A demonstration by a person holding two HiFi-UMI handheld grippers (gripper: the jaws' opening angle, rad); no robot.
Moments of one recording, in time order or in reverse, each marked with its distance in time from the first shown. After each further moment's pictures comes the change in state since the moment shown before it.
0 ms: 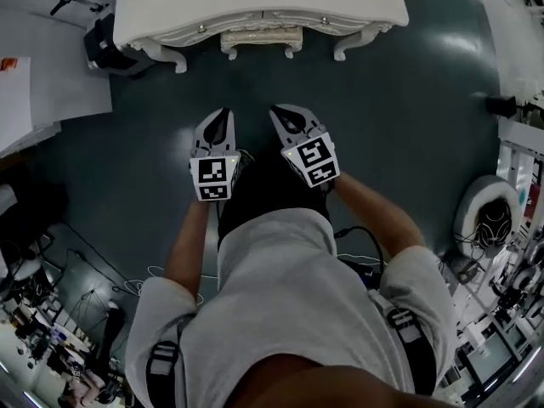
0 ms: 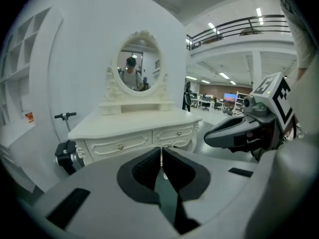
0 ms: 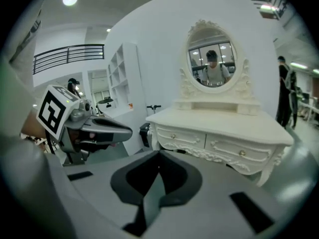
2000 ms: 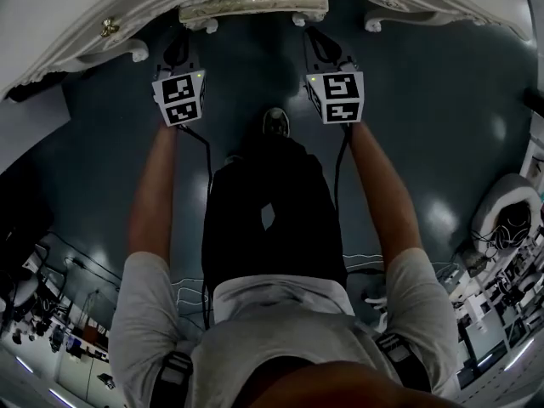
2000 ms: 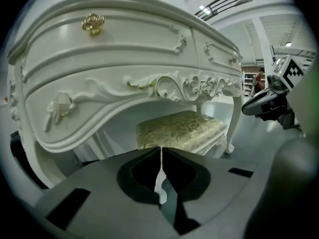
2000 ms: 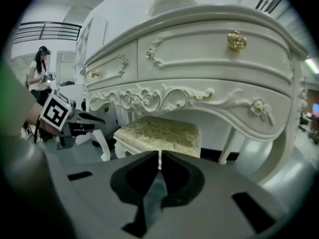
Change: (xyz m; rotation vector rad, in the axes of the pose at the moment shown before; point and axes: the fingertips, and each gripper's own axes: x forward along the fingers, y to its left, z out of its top) left arm 0.404 0.163 -0.225 0.147 0.016 0.123; right arm 0.276 -0.297 -0.235 0.040 0.008 -0.337
